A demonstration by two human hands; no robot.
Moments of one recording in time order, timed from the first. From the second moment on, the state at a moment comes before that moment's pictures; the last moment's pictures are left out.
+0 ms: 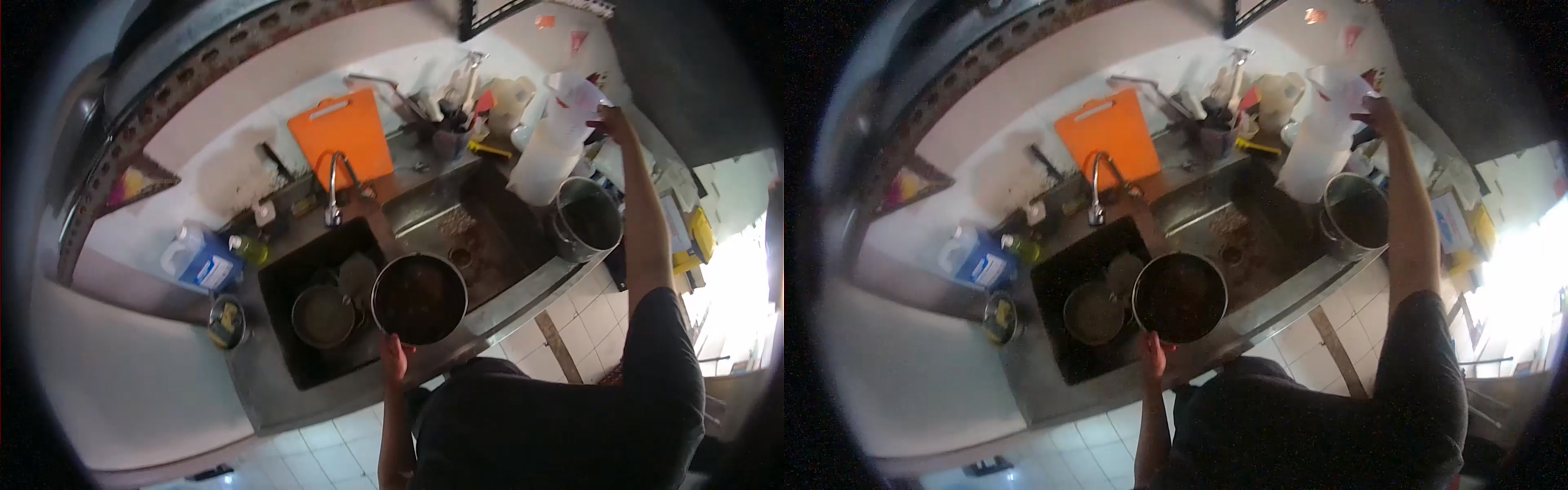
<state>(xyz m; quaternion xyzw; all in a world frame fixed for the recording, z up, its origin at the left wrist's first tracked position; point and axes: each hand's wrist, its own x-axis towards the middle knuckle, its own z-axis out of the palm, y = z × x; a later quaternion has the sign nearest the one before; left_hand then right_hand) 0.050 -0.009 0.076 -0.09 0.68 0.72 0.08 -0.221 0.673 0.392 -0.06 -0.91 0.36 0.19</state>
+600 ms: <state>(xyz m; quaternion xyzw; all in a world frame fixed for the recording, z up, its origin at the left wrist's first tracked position) 0.046 -0.002 0.098 -0.10 0.66 0.74 0.04 -0.092 0.272 0.333 0.08 -0.91 0.40 -0.05</state>
